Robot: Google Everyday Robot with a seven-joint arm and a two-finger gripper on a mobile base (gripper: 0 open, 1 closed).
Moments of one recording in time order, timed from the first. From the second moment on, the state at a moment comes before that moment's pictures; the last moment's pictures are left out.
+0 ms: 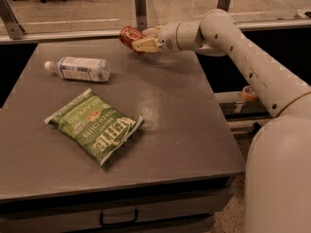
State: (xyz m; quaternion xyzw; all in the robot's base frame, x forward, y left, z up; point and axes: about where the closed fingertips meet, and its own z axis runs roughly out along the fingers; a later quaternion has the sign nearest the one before) arm 0.804 0.034 0.892 -0.44 0.66 0.27 0.54
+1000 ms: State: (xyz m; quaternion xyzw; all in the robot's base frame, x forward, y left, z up) arm 0.661 0.016 0.898 -0.49 0.62 0.43 0.45
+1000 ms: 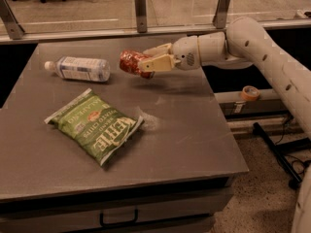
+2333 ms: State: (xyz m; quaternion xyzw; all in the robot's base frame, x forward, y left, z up) arm 0.558 0.063 0.877 -0.56 0.64 0.43 0.30
